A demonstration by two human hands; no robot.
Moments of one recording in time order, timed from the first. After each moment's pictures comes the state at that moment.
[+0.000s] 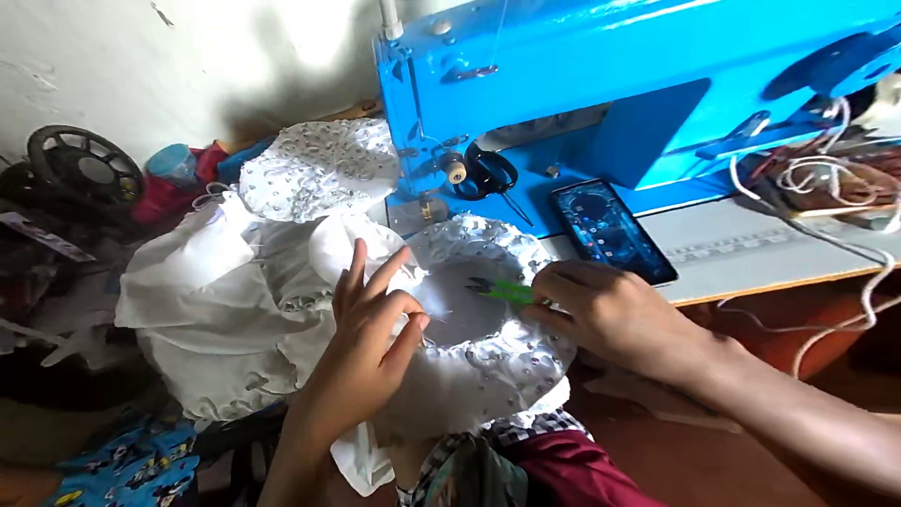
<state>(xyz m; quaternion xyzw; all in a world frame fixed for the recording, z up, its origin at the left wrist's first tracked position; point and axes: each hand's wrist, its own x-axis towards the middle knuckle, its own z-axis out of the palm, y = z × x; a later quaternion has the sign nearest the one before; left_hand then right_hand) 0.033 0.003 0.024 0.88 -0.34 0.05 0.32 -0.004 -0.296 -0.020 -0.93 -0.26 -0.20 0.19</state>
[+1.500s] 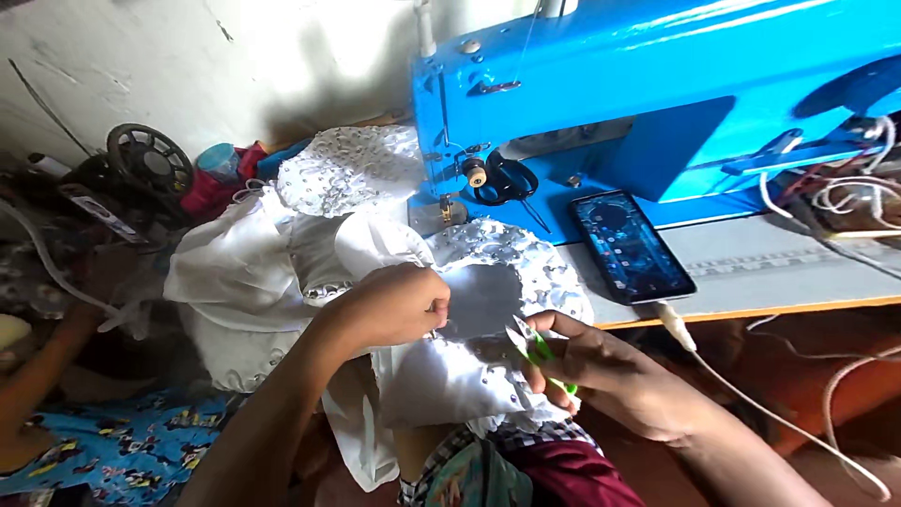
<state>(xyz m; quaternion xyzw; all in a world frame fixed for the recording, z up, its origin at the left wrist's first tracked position) 0.072 -0.033 0.082 0.89 -0.35 -0.28 0.07 -0.046 -0.270 -0.028 -0.52 -0.16 0.20 0.82</state>
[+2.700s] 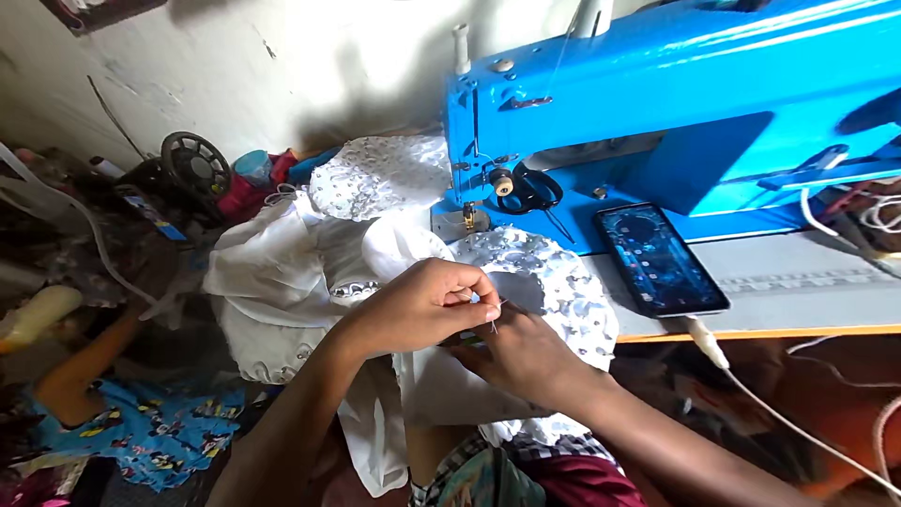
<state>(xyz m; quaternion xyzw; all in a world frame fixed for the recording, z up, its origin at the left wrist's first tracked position) 0.058 -0.017 0.078 0.78 -0.38 -0.23 0.43 0.000 -0.188 -0.023 -0.91 -0.27 -0.13 0.30</state>
